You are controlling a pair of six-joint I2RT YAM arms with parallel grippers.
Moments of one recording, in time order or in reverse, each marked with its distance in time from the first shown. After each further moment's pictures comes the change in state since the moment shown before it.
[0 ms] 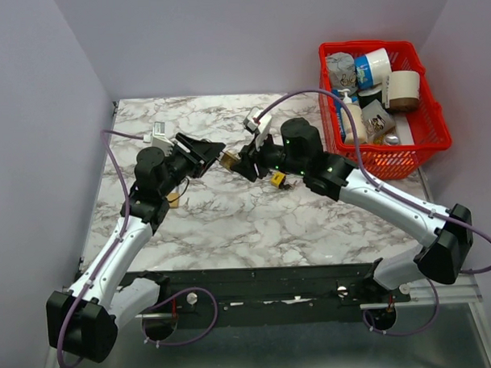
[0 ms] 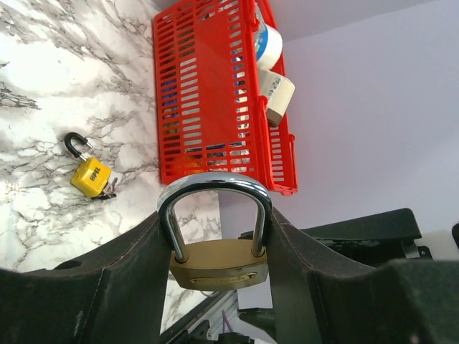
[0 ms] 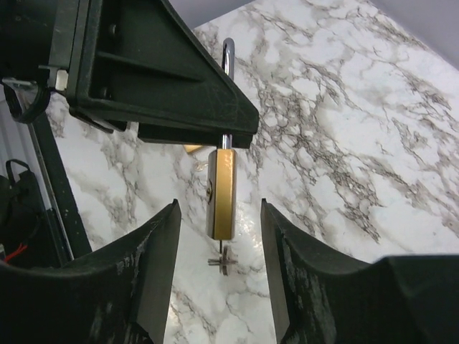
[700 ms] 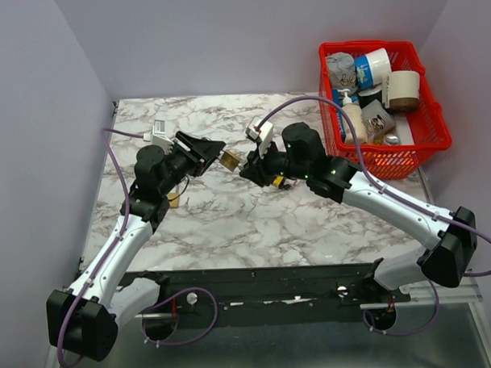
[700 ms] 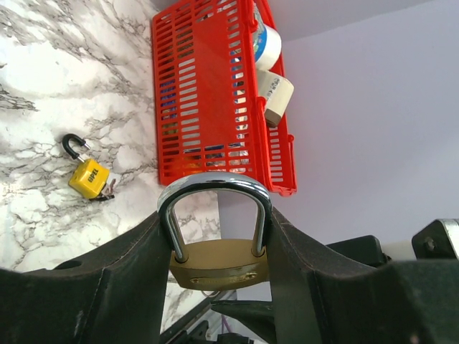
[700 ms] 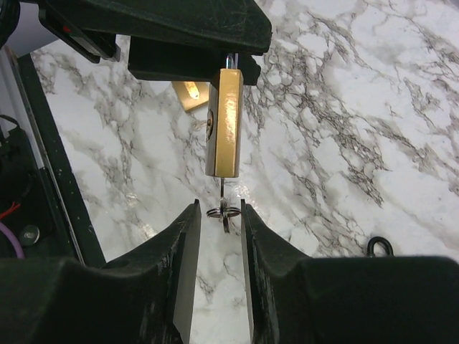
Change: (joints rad) left arm 0.001 0.013 0.018 -0.009 0.001 0.000; right arm -0.017 -0.047 -0.055 -0.101 -0.031 -0.042
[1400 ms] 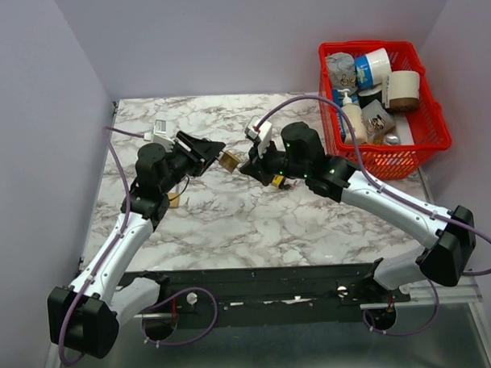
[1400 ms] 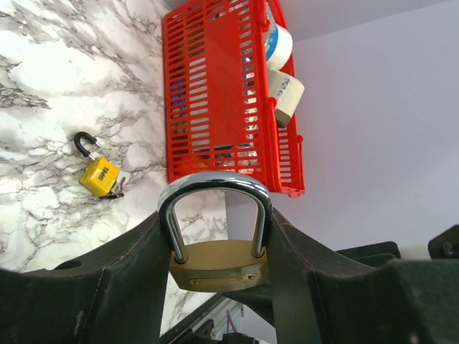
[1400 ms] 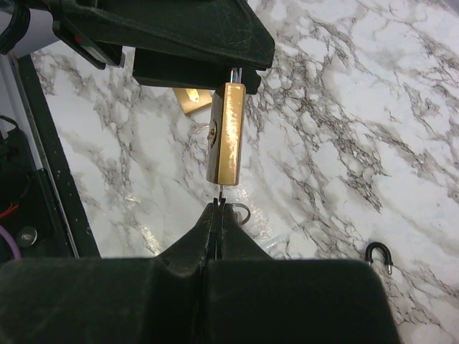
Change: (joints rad) left arm 0.013 0.012 0.006 -0.020 -0.002 0.013; right arm -0.002 0.018 0.016 0.003 -0.013 -0.008
